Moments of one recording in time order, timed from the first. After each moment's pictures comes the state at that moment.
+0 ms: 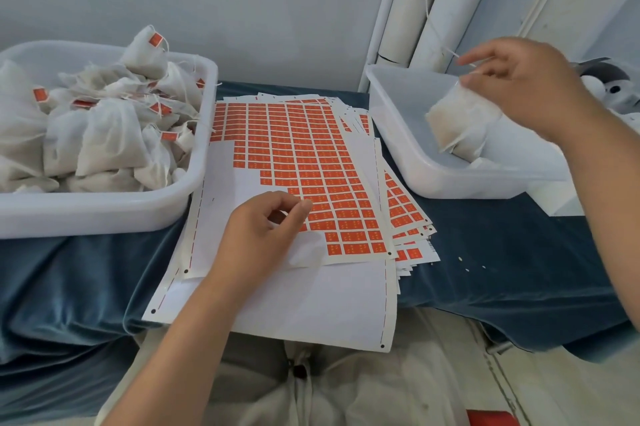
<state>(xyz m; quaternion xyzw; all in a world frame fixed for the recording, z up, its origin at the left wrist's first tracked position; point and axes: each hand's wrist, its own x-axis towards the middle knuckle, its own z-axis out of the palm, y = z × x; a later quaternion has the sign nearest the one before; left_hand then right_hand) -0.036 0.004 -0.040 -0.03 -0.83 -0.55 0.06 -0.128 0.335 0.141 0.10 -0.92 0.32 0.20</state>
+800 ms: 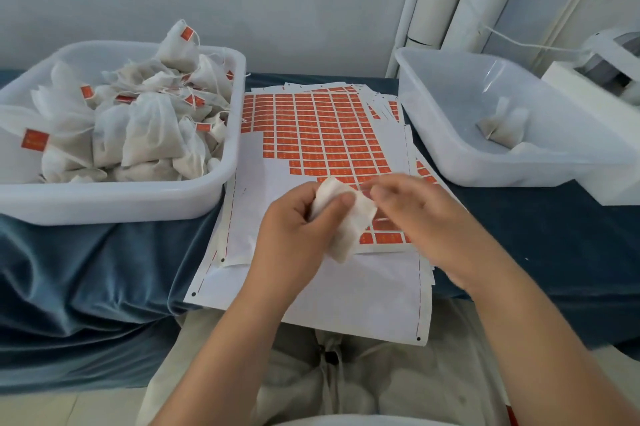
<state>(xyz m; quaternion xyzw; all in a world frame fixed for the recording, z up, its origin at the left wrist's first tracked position) -0.003 0.016 -0.018 -0.03 -0.75 -0.66 0.08 -0.018 0.205 0.019 0.10 -0.86 0.50 -0.08</state>
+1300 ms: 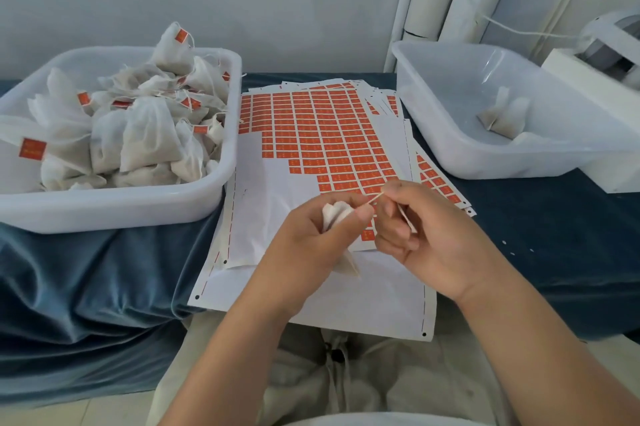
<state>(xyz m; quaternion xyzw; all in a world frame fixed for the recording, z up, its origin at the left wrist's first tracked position) 0.006 0.016 -0.012 -0.08 -0.71 -0.69 -0.05 -0.013 0.199 0.006 0.08 -0.61 0.76 -0.18</state>
